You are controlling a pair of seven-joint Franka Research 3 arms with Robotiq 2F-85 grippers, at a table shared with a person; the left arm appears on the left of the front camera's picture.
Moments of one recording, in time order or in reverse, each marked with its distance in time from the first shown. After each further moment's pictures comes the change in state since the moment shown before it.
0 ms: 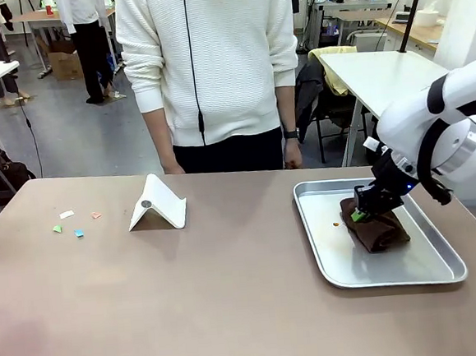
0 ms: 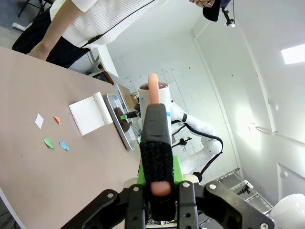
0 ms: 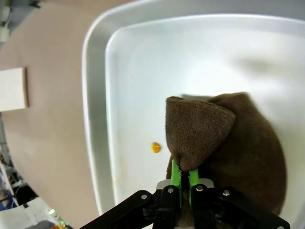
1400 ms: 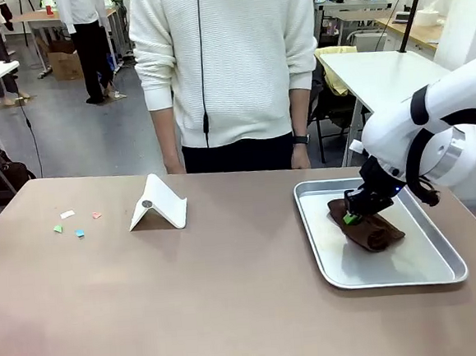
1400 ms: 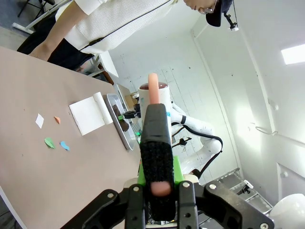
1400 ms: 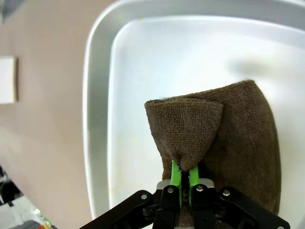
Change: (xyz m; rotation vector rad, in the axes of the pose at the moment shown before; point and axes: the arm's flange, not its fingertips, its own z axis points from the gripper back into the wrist) left arm 0.000 0.000 0.000 0.000 0.000 0.000; right arm 0.003 0.003 -0.012 -0.073 -0.012 0.045
